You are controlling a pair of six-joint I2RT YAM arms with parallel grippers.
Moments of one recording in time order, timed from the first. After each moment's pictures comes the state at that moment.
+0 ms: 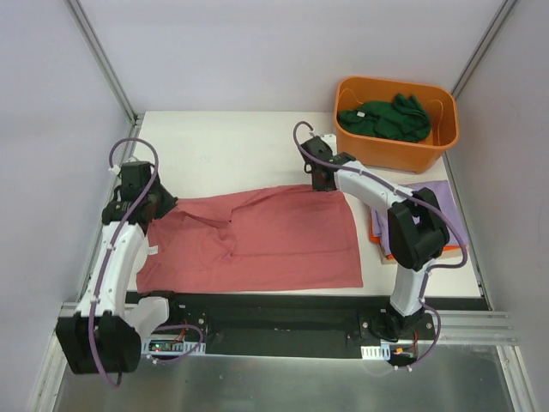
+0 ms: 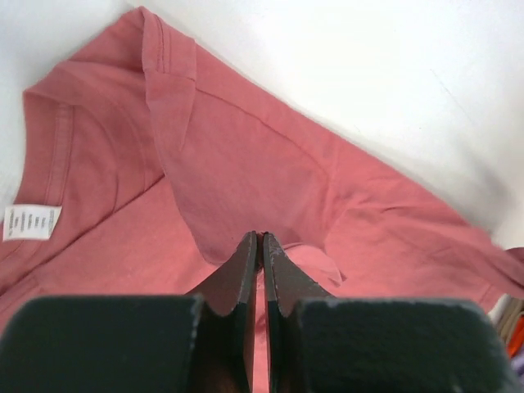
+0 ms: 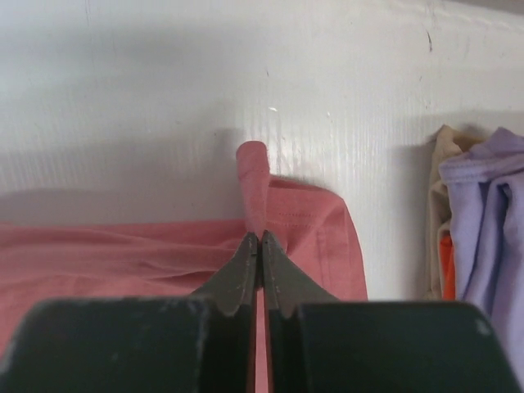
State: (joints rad) left arm 0.05 1.08 0.91 -0.66 -0.01 -0.66; right arm 0.59 1.90 1.48 -0.64 0.49 0.42
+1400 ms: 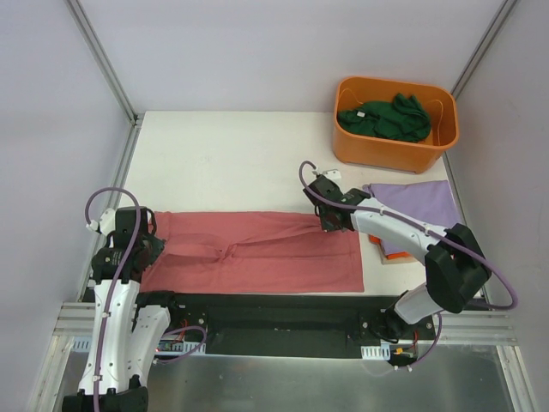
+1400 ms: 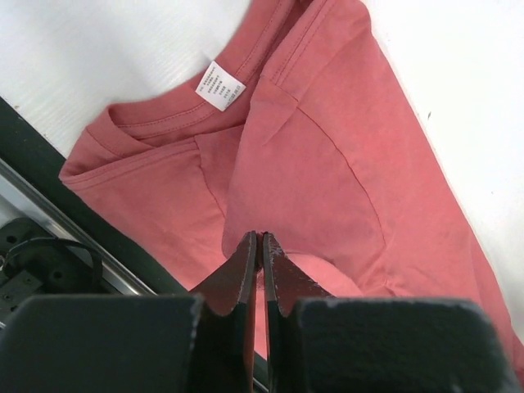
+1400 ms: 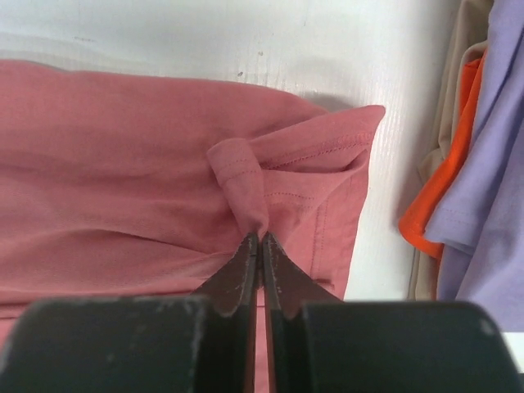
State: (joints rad) left arm 0.05 0.60 0.76 -1.11 -0.26 -0.89; right arm 0.75 1.52 1.05 -0.71 0.45 0.48
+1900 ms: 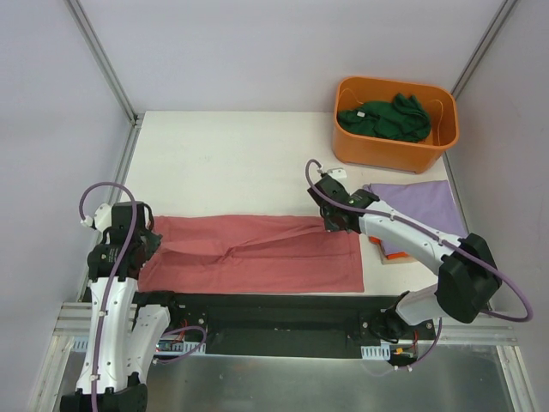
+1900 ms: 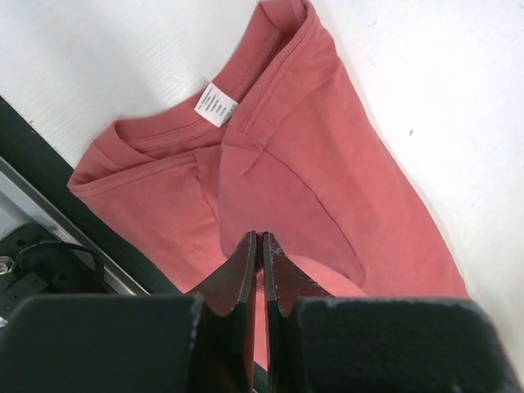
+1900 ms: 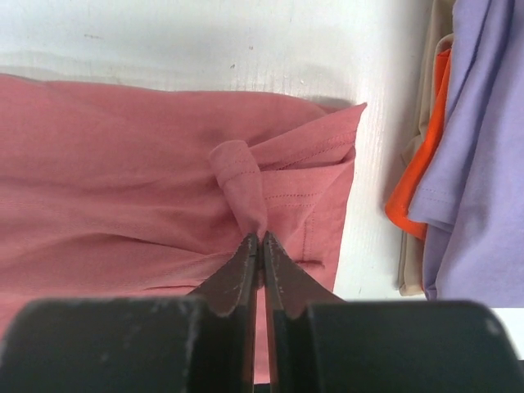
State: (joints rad) left arm 0.05 0.63 0.84 -1.13 -0.30 -0.89; right arm 0.76 1.44 1.06 -0.77 0.47 0.49
